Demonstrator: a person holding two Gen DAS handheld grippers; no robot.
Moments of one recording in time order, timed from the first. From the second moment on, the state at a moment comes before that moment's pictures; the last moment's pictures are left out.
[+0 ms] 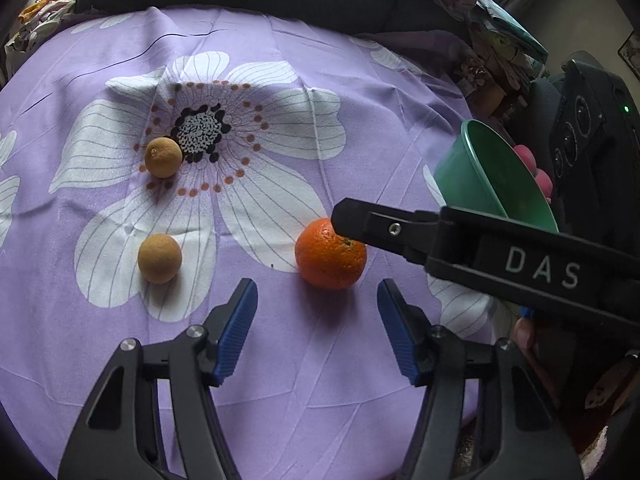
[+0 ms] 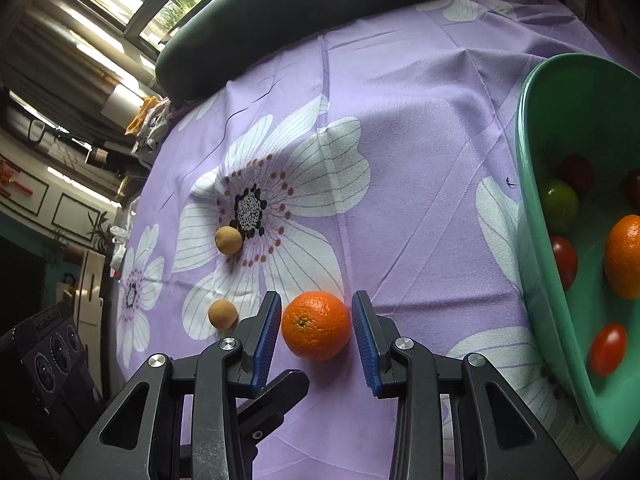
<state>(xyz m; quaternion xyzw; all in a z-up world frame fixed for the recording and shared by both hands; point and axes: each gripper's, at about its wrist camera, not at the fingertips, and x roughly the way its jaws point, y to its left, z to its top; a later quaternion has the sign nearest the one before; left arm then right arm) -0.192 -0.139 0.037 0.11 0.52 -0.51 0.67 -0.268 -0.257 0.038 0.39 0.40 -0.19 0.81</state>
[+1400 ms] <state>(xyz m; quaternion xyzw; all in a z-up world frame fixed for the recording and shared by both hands) -0.287 -0.229 0.105 0.14 0.39 -0.63 0.66 -0.382 -0.298 0.113 0.37 0.25 -0.29 0.85</state>
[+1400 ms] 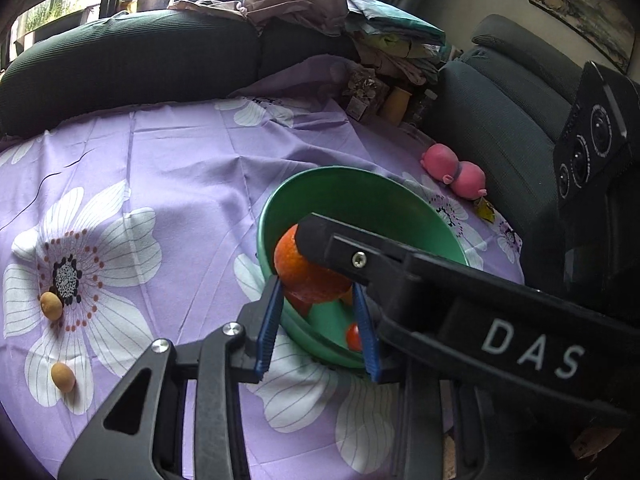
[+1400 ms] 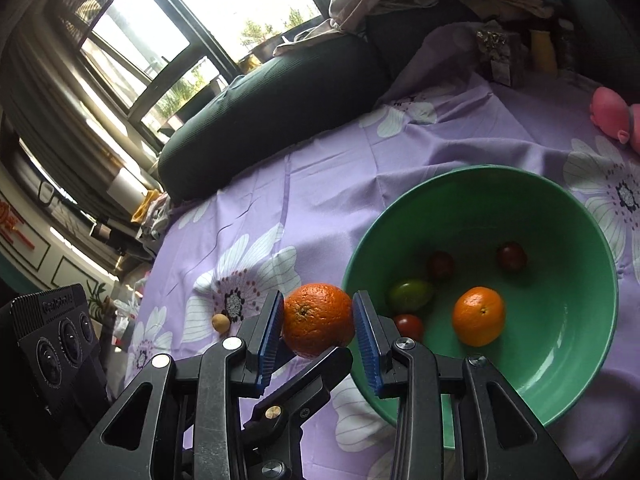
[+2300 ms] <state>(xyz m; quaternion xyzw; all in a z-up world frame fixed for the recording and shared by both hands) -0.191 -0.169 0.104 0.15 0.46 -0.52 0.71 -0.370 -0.285 0.118 0.31 0.27 -0.29 0.86</state>
